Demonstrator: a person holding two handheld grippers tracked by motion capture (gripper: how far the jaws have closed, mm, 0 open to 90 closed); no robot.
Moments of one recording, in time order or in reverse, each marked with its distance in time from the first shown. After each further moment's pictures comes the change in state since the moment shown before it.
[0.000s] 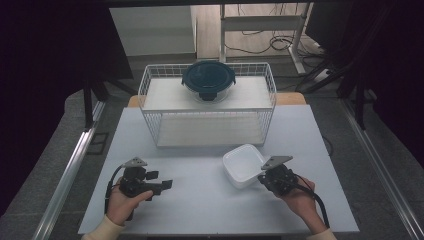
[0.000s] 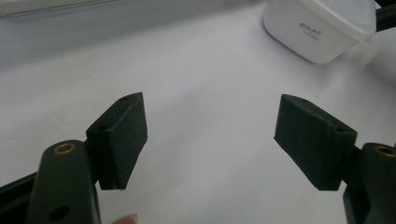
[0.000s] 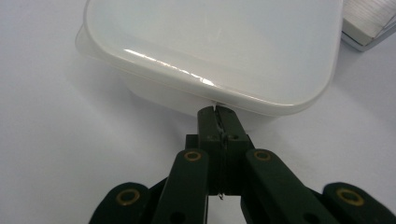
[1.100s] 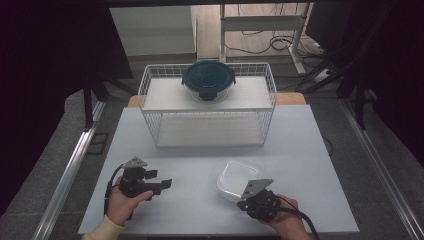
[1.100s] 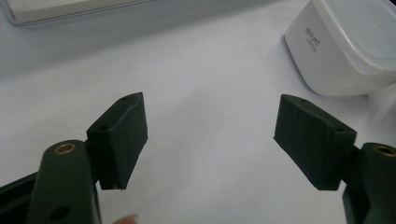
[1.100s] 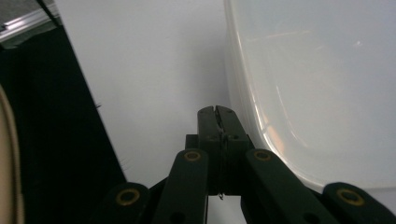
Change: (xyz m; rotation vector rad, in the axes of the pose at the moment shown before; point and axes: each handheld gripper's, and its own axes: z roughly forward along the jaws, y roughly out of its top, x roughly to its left) left arm -0.001 0.000 0.000 -0.012 0.034 0.020; right arm 0.078 -0.001 -0.007 -0.003 0.200 -0.158
